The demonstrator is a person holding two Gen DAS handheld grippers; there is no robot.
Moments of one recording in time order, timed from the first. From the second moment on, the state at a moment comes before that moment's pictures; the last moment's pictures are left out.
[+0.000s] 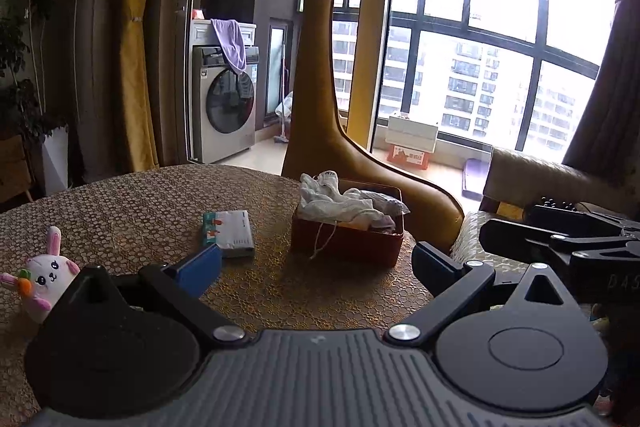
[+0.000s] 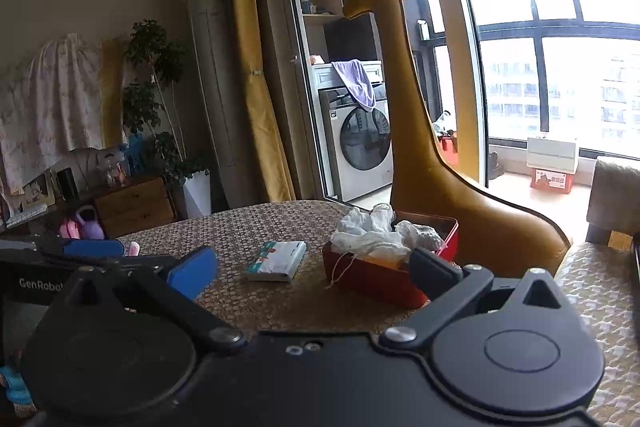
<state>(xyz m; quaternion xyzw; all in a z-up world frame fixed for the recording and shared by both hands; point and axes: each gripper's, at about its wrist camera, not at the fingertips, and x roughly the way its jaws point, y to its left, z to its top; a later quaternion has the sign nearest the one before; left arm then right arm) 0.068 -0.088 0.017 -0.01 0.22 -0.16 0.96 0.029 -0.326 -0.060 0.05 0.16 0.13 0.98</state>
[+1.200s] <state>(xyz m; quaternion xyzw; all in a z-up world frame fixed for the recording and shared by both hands) 0.048 -0.079 0.022 -0.01 0.19 -0.15 0.97 0.022 -0.316 -0.060 0.04 0.15 0.12 0.98</state>
